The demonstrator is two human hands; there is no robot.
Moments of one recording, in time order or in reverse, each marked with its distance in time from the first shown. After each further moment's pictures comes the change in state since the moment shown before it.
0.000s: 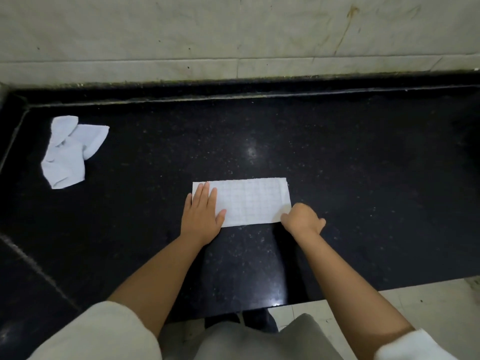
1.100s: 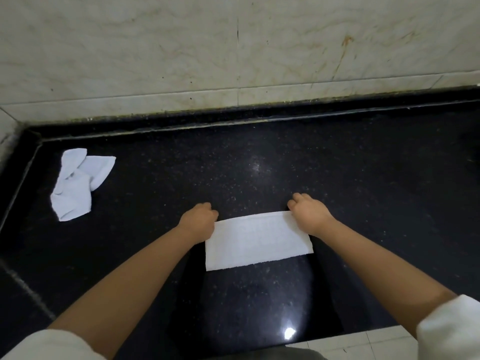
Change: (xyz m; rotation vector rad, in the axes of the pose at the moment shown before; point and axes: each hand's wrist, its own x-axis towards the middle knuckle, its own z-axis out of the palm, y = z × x) left_hand 0.048 -0.012 -0.062 0.153 -0.236 0.145; right_hand 0.062 -0.005 -0.045 -0.572 0.079 -0.734
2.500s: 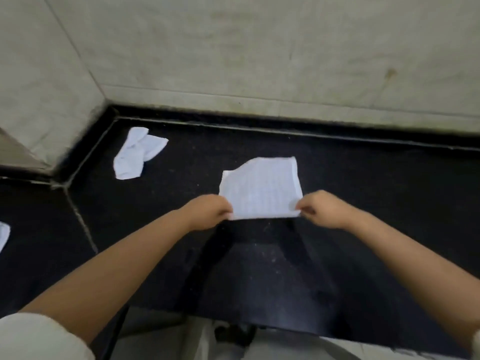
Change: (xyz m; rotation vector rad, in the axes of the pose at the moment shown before) left_hand -0.093 0.006 -0.035 -0.186 0.125 0.094; right_hand -0.038 -0.007 -0.073 0.186 0.031 -0.385
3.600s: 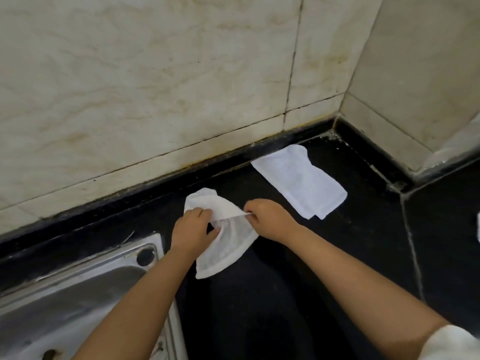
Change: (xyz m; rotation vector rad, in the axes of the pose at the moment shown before) left_hand -0.500 -0.321 0.205 -0.266 0.546 -1.457; right_hand 0.230 -0.680 0.197 0.000 -0.149 -1.036
